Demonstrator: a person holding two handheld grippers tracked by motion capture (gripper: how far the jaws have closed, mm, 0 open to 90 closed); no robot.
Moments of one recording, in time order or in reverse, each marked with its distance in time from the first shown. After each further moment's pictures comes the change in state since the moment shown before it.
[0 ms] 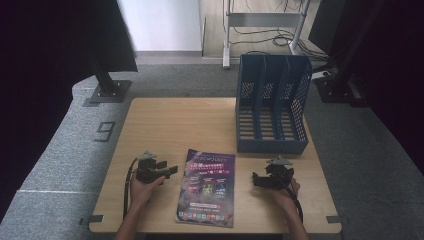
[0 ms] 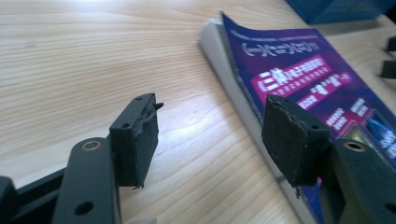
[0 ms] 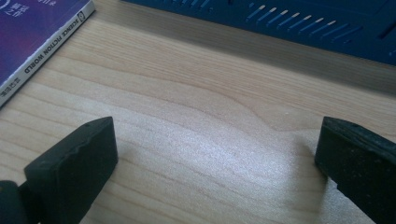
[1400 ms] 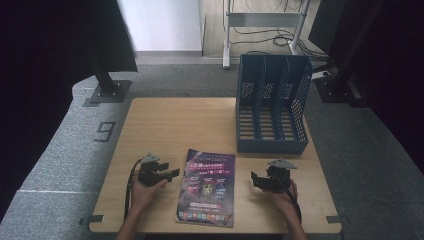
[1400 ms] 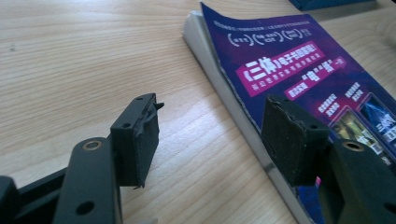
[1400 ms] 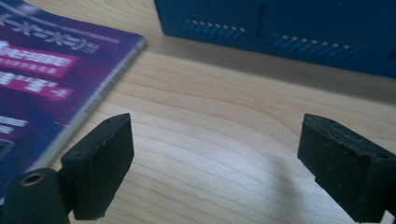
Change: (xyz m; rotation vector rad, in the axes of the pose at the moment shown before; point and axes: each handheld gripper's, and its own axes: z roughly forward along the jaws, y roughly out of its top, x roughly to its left) left arm -0.015 0.000 0.003 0.026 -0.007 0.076; right arm 0.011 0.002 -0.022 -0.085 0.085 0.045
